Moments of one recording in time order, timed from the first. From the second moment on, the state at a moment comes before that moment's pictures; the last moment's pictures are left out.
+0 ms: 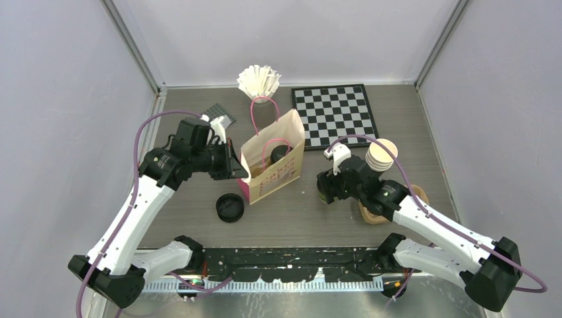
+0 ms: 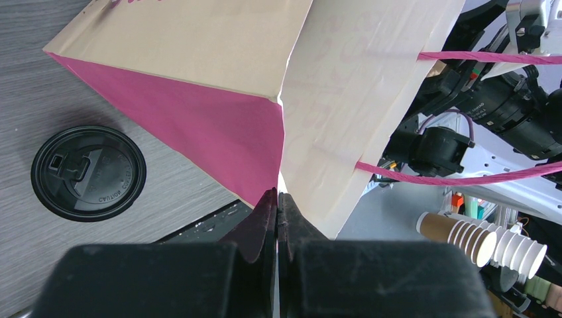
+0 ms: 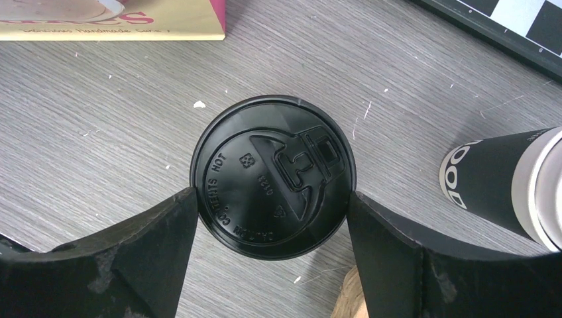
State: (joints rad) left arm -0.46 1.05 1.25 -1.00 0.36 -0.55; right arm 0.74 0.93 0.69 -0.48 0.20 0.12
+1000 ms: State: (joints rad) left arm -0.46 1.05 1.25 -1.00 0.36 -0.55; right arm 0.75 0.98 0.71 -0.47 0.22 0.08
